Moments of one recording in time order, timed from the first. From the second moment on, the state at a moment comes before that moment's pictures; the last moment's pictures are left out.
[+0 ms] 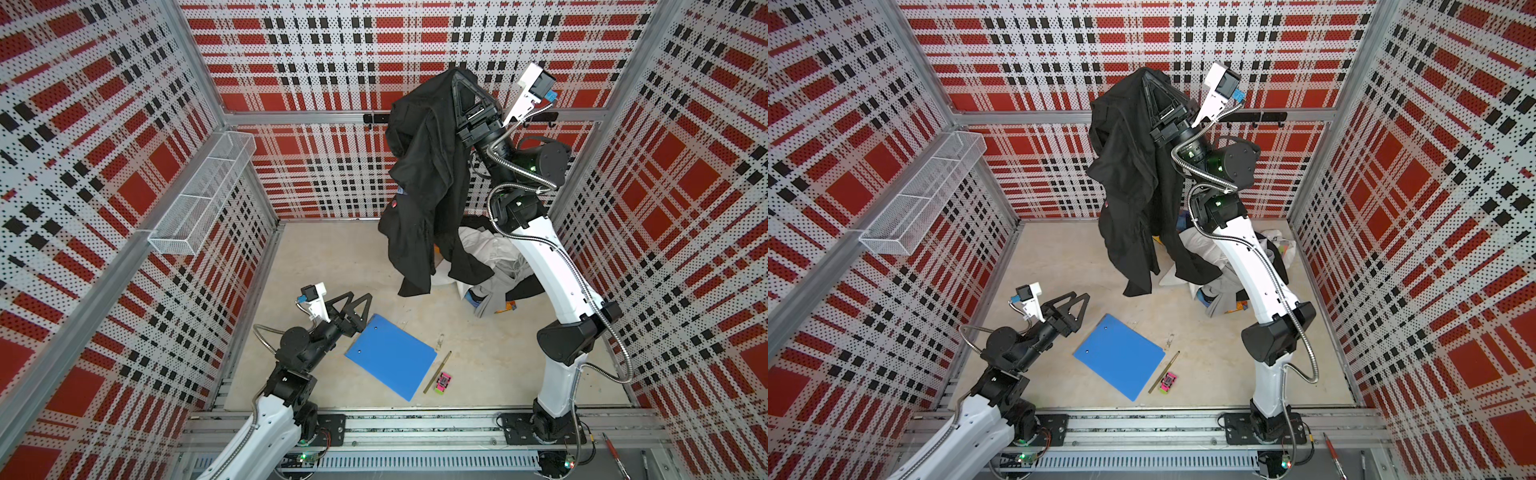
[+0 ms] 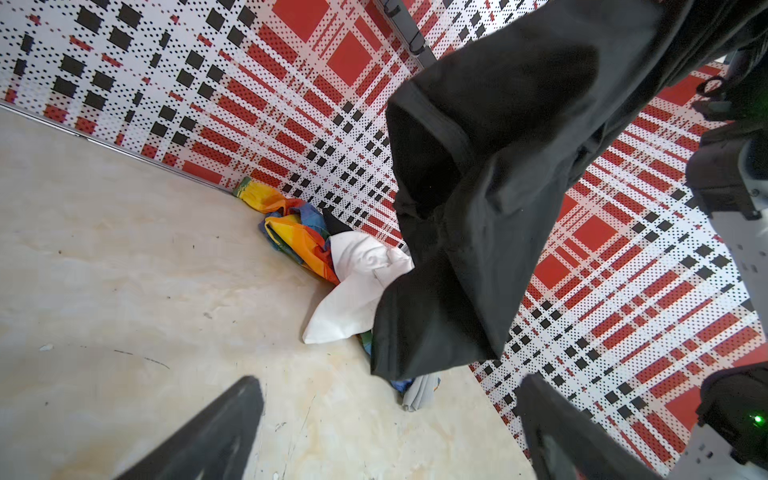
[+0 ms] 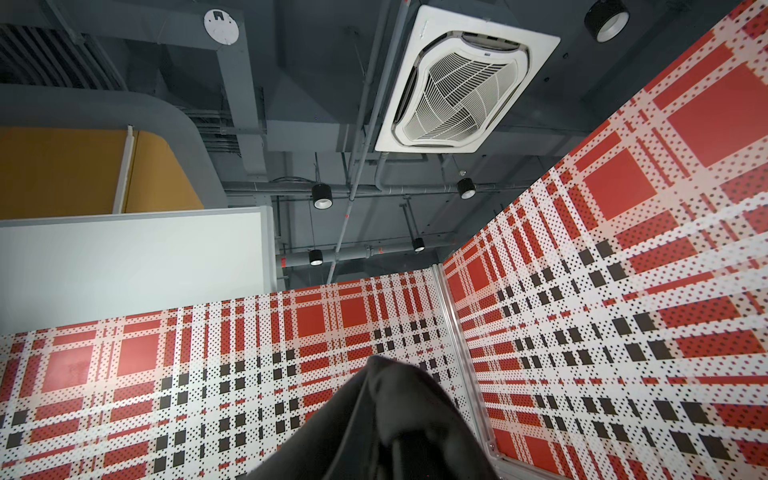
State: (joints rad) left arm -0.36 0.54 0.22 0.42 0.25 -0.71; right arm 0.51 1.93 2.34 0.54 -0.33 0.76
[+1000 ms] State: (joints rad) left arm -0.36 0.54 0.22 0.37 0.26 -0.71; right arm 0.58 2.07 2.35 0.47 -0.43 0.79
